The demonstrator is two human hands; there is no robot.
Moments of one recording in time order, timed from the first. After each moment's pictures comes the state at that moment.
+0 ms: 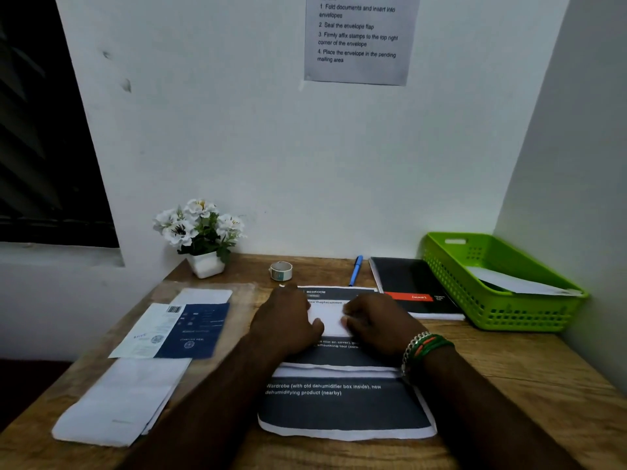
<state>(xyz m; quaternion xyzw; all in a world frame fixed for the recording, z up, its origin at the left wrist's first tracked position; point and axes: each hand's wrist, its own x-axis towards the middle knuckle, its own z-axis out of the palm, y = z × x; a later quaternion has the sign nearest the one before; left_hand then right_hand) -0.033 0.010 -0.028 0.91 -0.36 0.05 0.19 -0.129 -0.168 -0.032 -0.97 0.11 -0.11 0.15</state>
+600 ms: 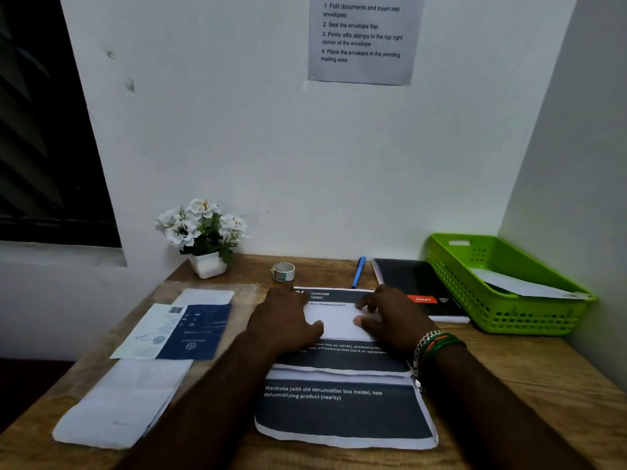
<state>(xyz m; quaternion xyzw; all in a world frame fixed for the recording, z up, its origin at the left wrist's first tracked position) -0.019 0.015 -0.030 0.92 -0.35 0.00 0.17 -0.128 -0.191 -0.034 -0.98 0.13 -0.13 0.12</state>
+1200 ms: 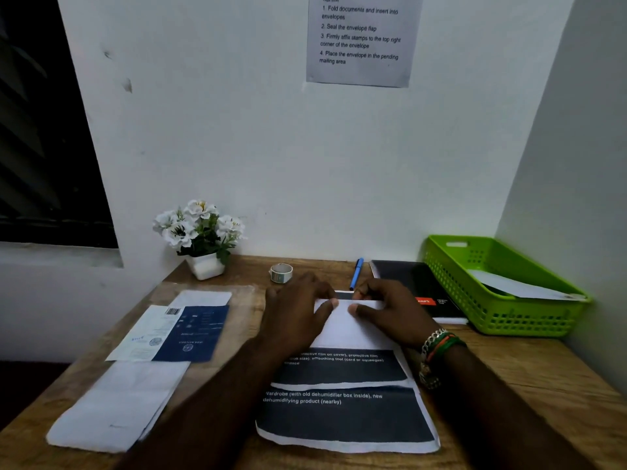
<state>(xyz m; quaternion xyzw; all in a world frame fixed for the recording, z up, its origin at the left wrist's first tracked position) -0.031 -0.001 -0.028 0.85 -0.41 0.12 0.31 -0.130 -0.190 -0.027 -0.91 0.07 -0.24 0.33</state>
